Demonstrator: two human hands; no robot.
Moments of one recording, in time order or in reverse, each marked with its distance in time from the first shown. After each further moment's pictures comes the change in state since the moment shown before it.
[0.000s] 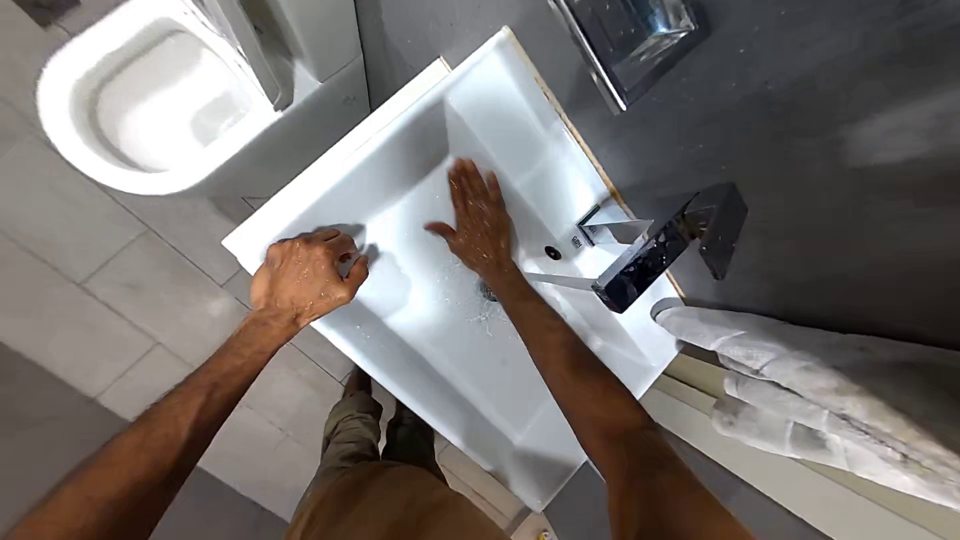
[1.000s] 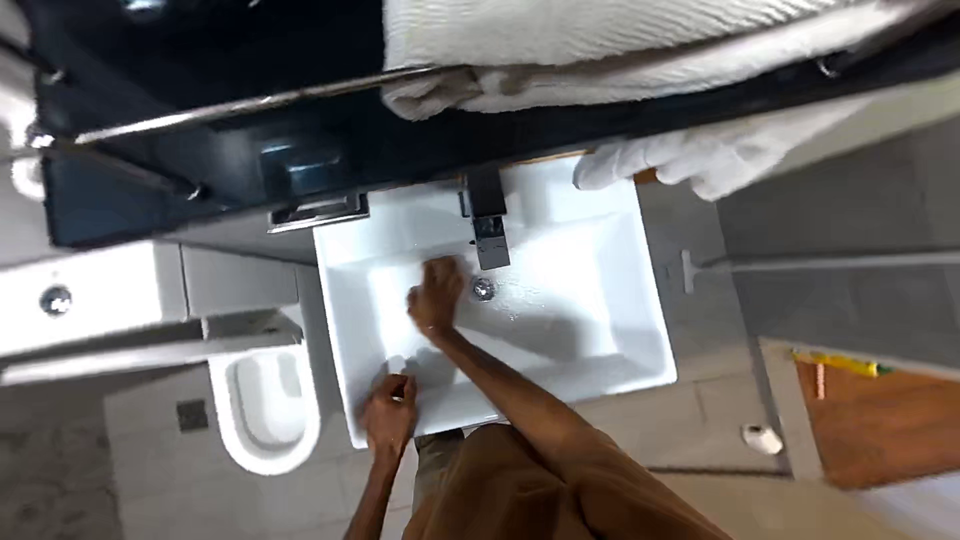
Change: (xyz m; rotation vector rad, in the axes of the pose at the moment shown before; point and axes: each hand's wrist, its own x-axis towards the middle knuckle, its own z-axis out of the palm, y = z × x) left_hand 0.024 -0.001 -0.016 -0.128 -0.384 -0.007; right_hand 0.027 -0.090 -0.010 0.449 0.200 1.416
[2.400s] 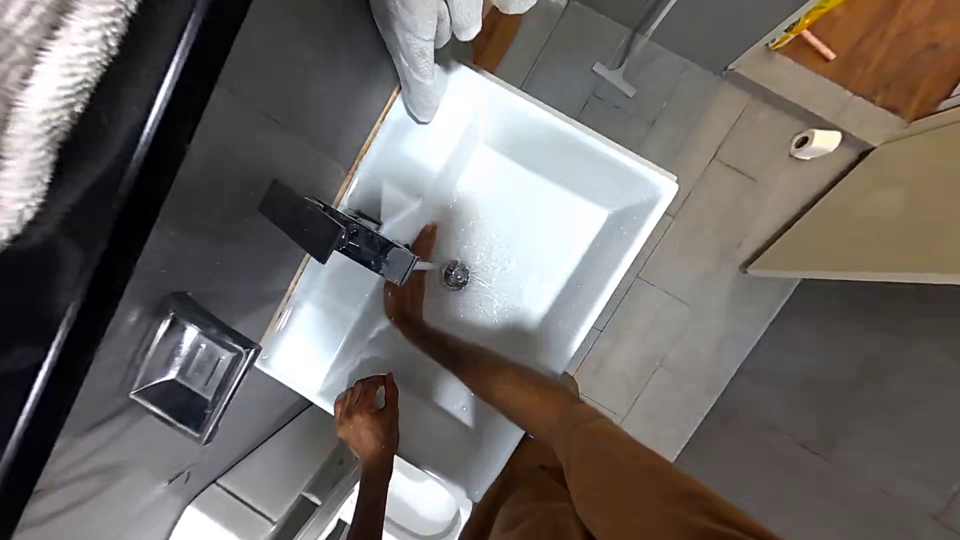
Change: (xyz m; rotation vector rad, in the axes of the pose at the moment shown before) left_hand 0.177 0.008 -0.075 0.490 0.114 1.029; right_hand 0.074 -0.029 0.006 0.783 0.930 0.467
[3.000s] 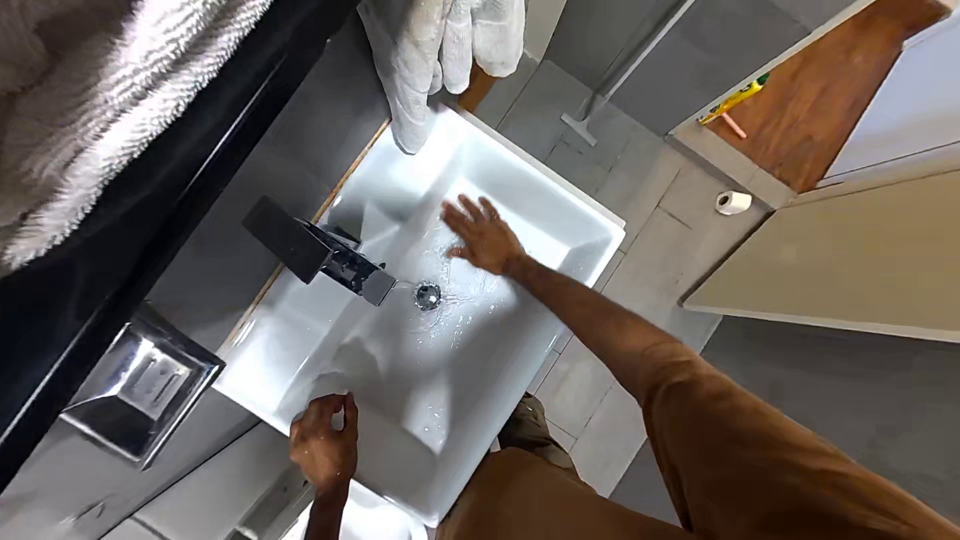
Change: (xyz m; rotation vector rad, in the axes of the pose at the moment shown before) left_hand -0.002 0.001 0.000 -0.037 -0.029 -0.066; right_hand 0.206 0.064 -0.194 -0.939 -0.766 -0.754
